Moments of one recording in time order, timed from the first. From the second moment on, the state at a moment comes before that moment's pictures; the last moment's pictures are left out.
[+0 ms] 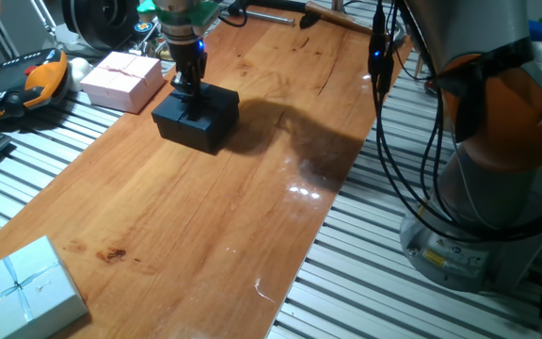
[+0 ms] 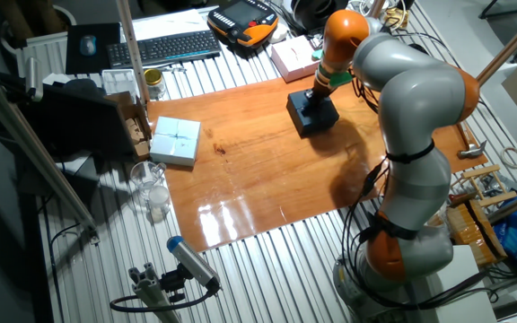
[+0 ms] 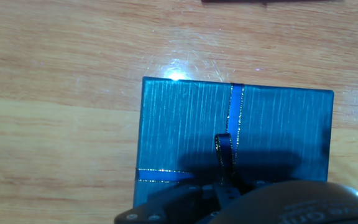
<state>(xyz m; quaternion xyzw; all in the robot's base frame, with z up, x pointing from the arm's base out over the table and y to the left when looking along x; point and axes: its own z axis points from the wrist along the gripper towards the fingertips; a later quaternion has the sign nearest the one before) 0.636 -0.068 0.110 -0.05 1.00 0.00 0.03</state>
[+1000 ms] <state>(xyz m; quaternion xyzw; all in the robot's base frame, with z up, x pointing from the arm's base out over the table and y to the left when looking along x) 0.630 -0.062 0.132 -0.04 1.00 0.00 0.03</state>
